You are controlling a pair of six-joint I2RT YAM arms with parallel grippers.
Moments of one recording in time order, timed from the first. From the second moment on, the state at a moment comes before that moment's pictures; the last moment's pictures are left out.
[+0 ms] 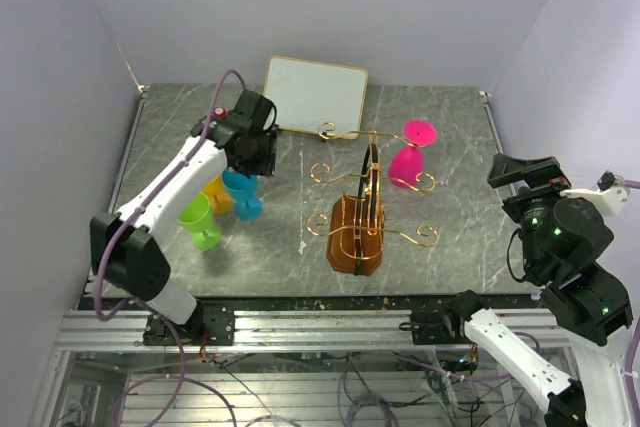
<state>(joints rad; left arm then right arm) -0.48 1.57 1.46 -0.95 -0.15 -0.31 0.47 0.55 1.23 -0.83 0.75 0.81</state>
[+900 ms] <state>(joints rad) -0.48 0.62 1.00 -0.77 -0.13 -0.36 0.47 0.60 1.18 -0.83 0.63 0.85</state>
